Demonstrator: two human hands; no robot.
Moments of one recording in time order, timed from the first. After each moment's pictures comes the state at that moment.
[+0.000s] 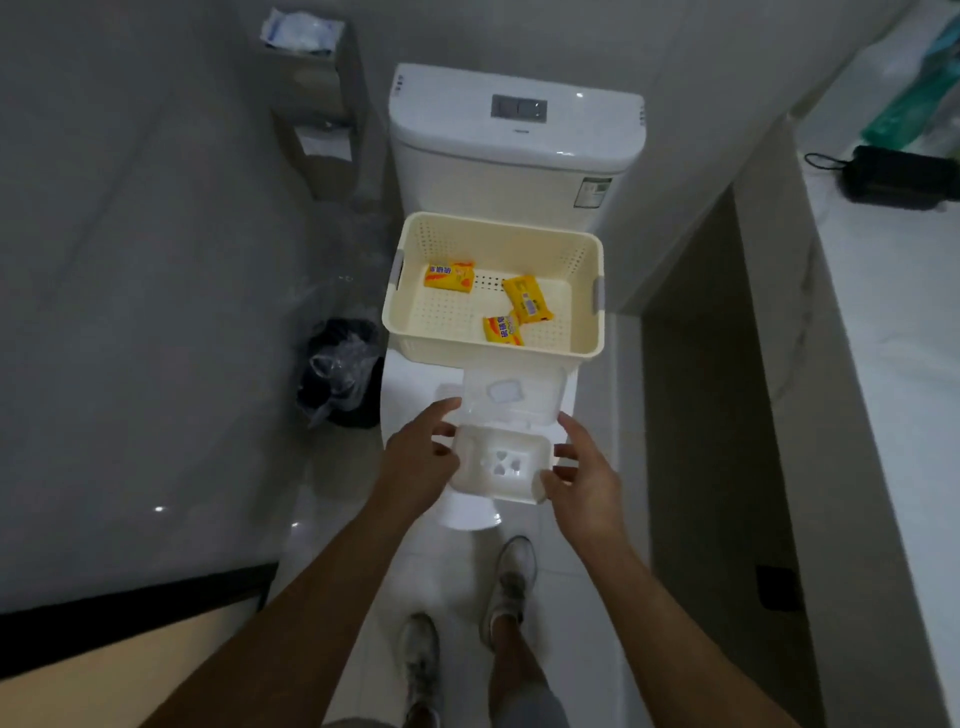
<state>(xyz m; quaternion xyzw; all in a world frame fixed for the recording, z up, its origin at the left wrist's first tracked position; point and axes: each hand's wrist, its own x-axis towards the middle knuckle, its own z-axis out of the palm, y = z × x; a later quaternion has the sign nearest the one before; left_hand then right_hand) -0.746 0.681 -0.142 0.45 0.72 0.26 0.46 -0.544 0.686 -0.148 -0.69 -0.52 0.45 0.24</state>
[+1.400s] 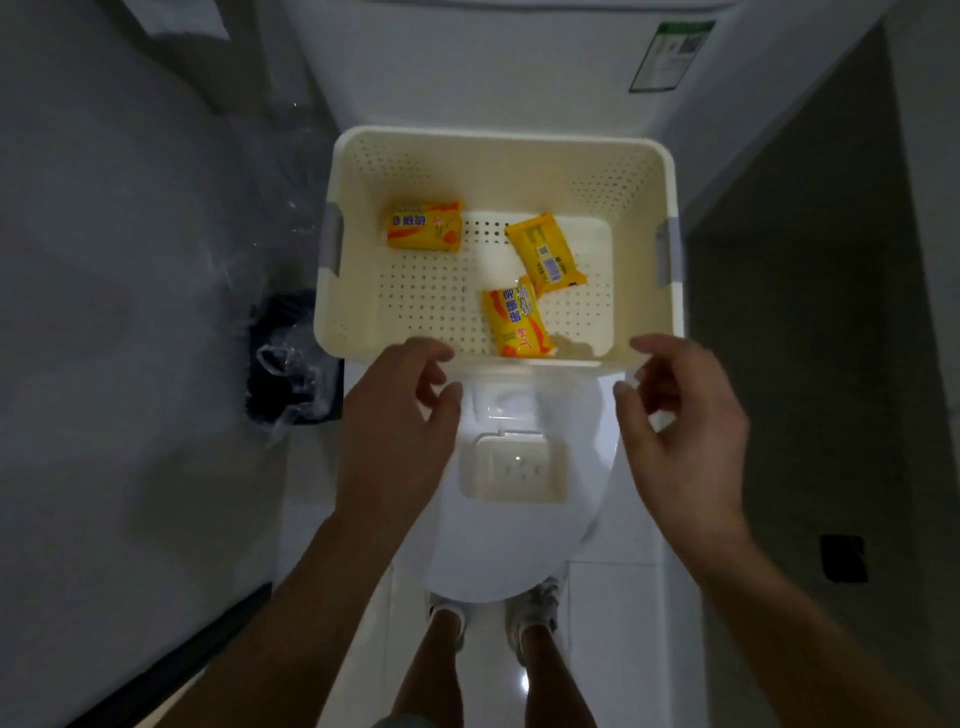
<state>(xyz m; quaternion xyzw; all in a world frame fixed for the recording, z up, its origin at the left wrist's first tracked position) -0.767 0.820 -0.211 0.55 0.73 0.31 0.27 -0.548 0.837 -0.201 -0.68 -0.60 0.28 0.30</state>
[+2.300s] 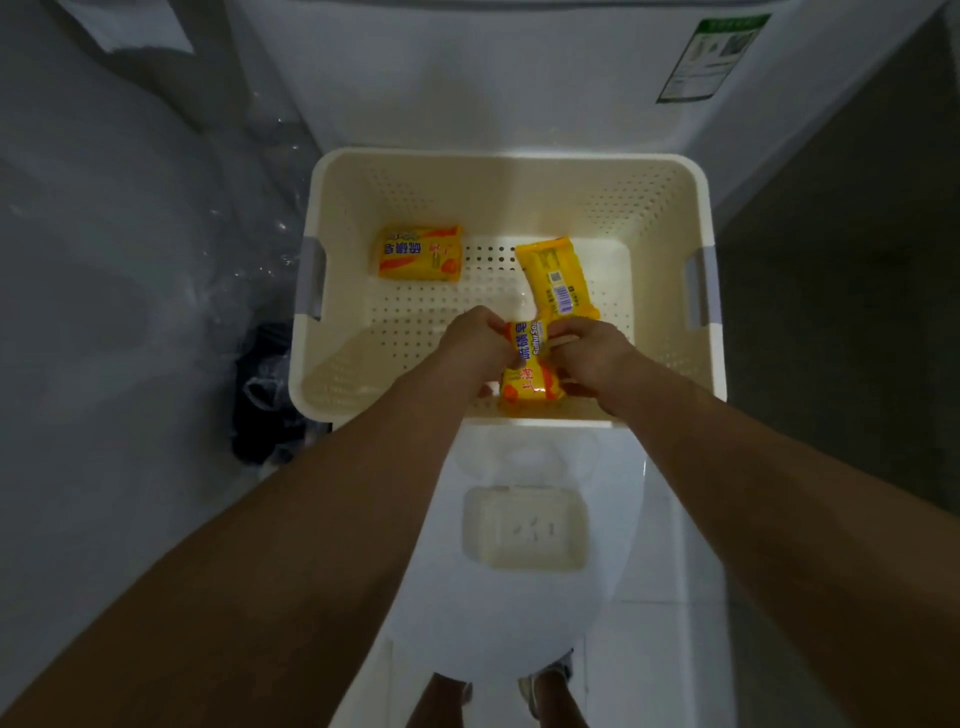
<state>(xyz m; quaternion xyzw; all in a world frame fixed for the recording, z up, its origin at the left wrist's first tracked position) -0.735 0.981 -0.308 0.32 0.74 0.11 0.58 -0.600 0.987 -0.310 -0.71 -0.37 0.58 0.09</state>
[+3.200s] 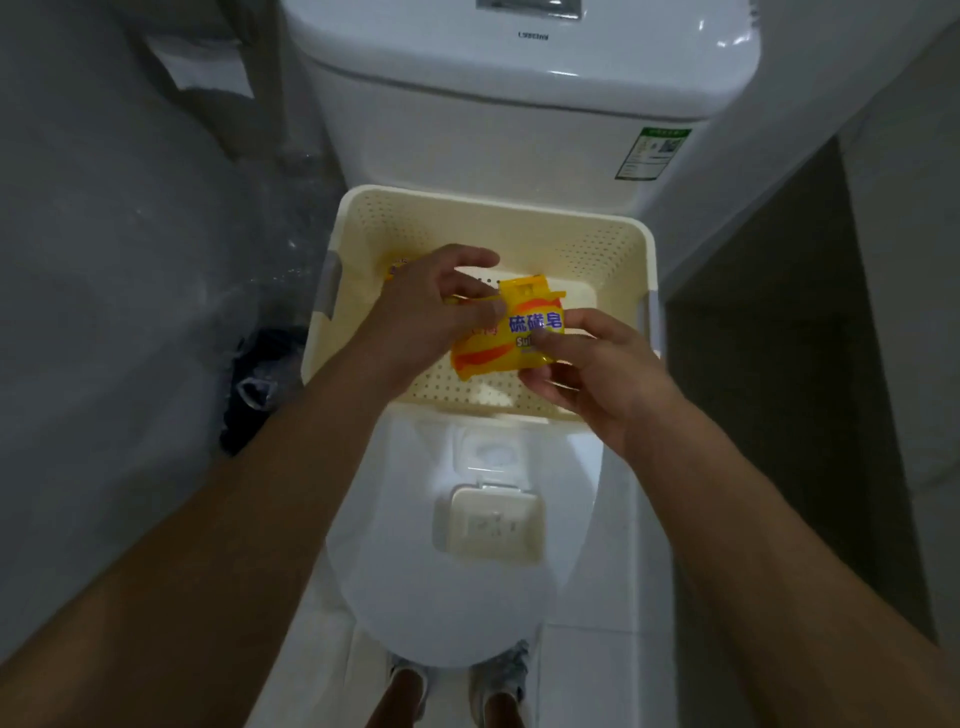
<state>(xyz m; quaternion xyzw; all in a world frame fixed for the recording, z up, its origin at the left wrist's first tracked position) -0.770 0.946 -0.191 0.45 0.60 0.37 0.55 -0.589 0.942 -0.180 -0.59 -0.26 0.70 0.30</state>
